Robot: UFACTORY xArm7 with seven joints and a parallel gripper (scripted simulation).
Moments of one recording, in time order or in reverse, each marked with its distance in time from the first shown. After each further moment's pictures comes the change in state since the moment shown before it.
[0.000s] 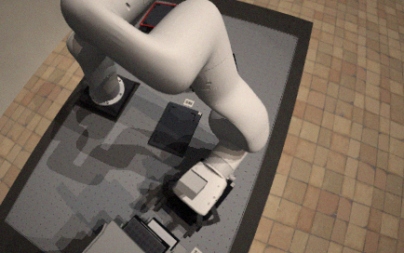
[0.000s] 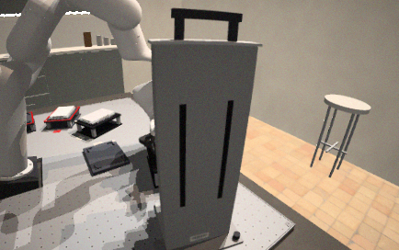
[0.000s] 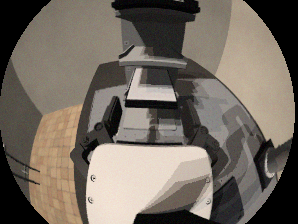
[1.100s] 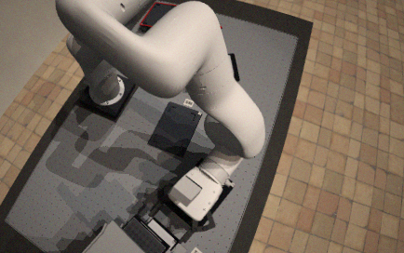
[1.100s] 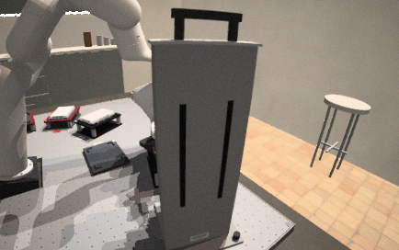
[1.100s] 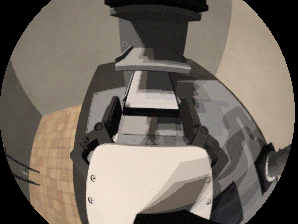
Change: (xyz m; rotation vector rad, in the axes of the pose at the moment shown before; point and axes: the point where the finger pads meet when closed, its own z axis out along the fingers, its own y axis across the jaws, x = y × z) arm 0.000 0.000 0.017 0.000 0.000 0.000
